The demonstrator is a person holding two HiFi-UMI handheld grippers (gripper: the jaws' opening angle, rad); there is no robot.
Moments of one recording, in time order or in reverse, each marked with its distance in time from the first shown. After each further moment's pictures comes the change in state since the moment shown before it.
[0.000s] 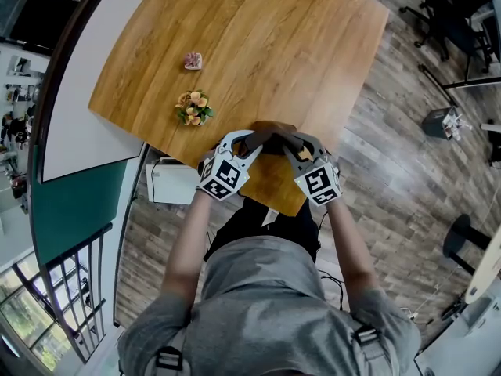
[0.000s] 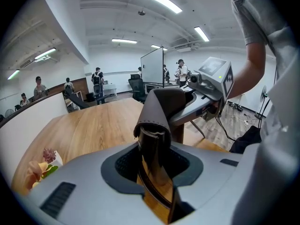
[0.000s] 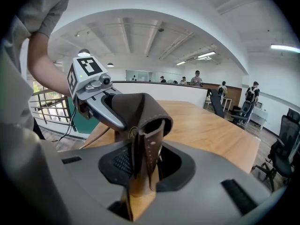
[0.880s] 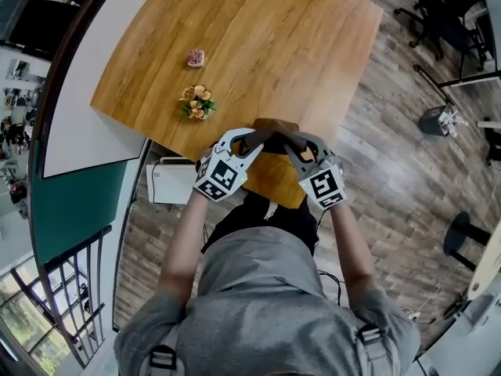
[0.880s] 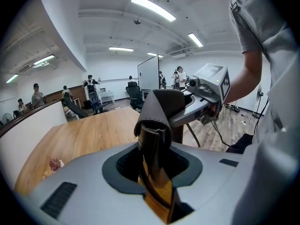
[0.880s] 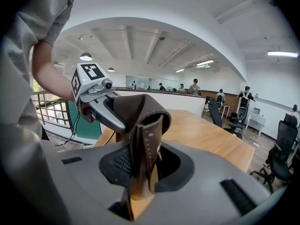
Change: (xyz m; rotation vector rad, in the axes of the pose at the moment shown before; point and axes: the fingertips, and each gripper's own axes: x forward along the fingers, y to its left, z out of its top) left arm -0.043 -0.018 0.034 0.039 -0.083 -0.019; right arm -0.041 0.020 0.042 -0.025 -0.080 -0.024
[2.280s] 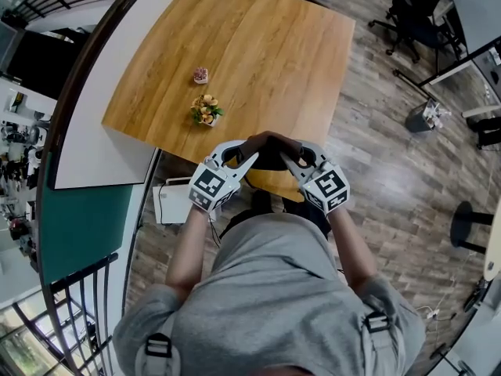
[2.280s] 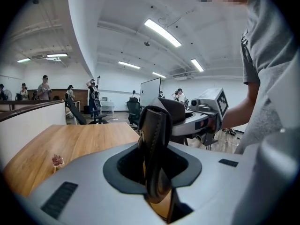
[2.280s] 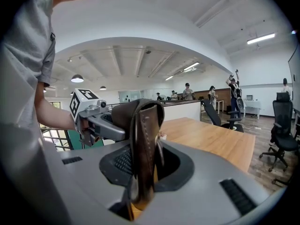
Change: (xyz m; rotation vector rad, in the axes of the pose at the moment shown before) left arm -0.117 -0.037 0.054 -0.154 -0.231 -0.049; right arm -0.063 0.068 0.082 0.196 -0.136 -0.031
